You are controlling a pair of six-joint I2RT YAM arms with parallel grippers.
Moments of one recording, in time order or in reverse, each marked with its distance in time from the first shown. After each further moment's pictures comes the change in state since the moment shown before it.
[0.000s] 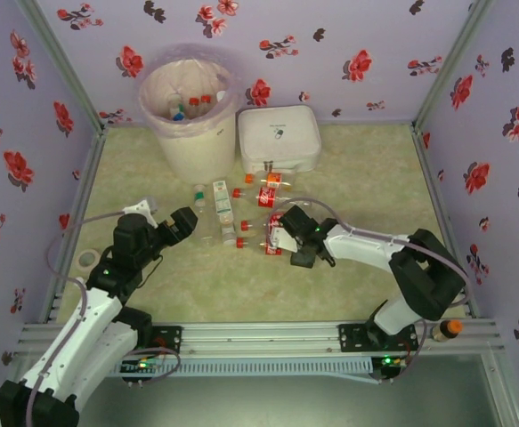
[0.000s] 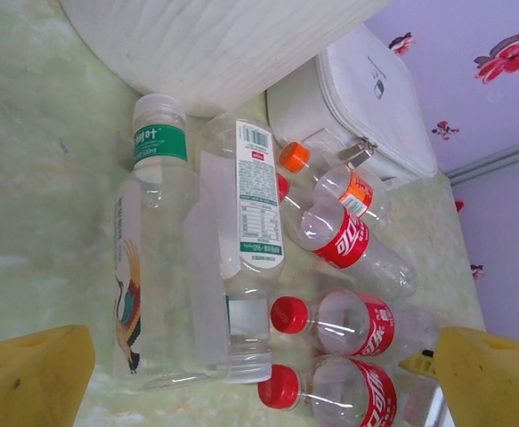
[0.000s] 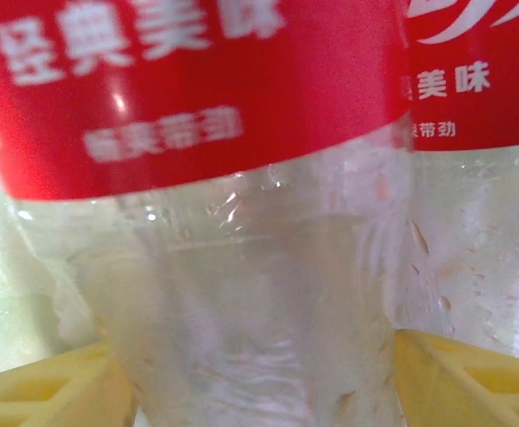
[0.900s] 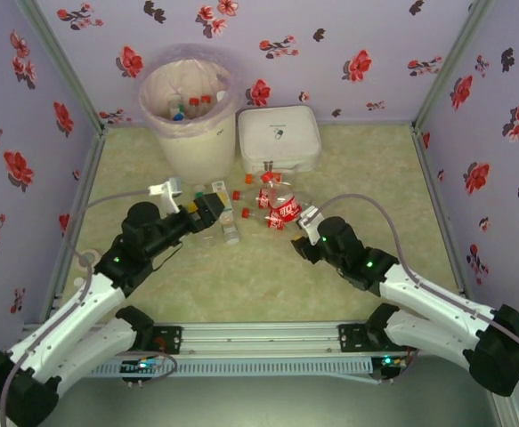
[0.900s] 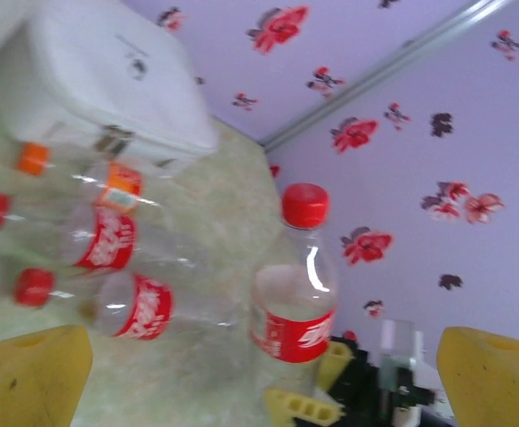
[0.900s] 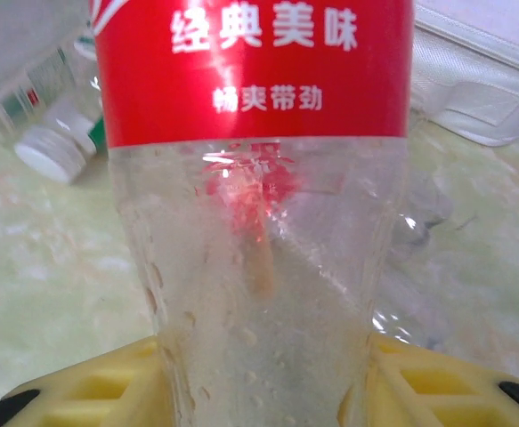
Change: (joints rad) left arm -0.270 0.158 0.165 0.288 0.074 -0.104; right arm 0.008 -0.599 -0.263 0.271 -0.087 0.661
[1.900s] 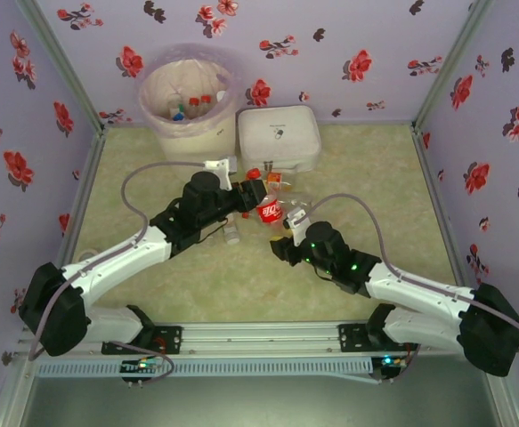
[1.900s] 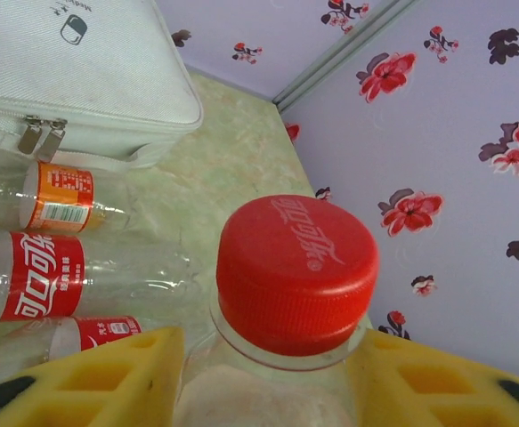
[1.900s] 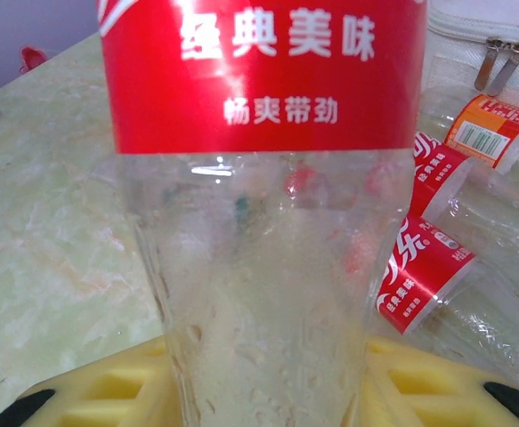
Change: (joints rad) left arm -0.154 0.480 0.271 0.089 -0.108 0.109; right arm 0.103 0.124 -0.042 0.304 -0.101 0.182
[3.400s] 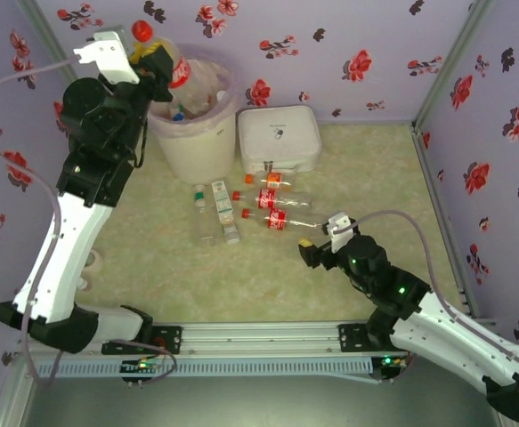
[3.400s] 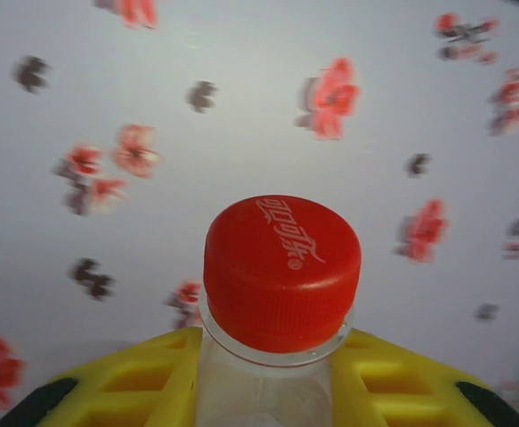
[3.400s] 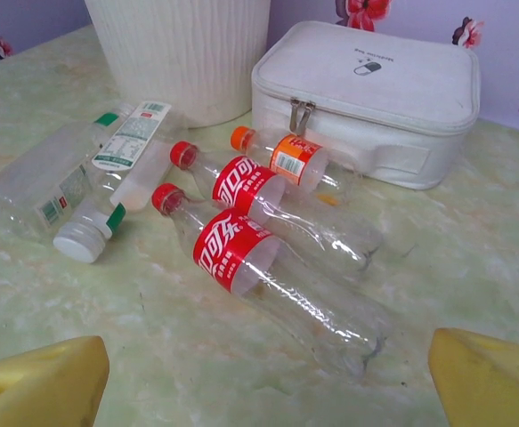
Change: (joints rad) left arm 0.349 0.045 0.876 -0.275 -0.317 0.637; right arm -0.040 -0.495 -0.014 -0.423 0.237 -0.102
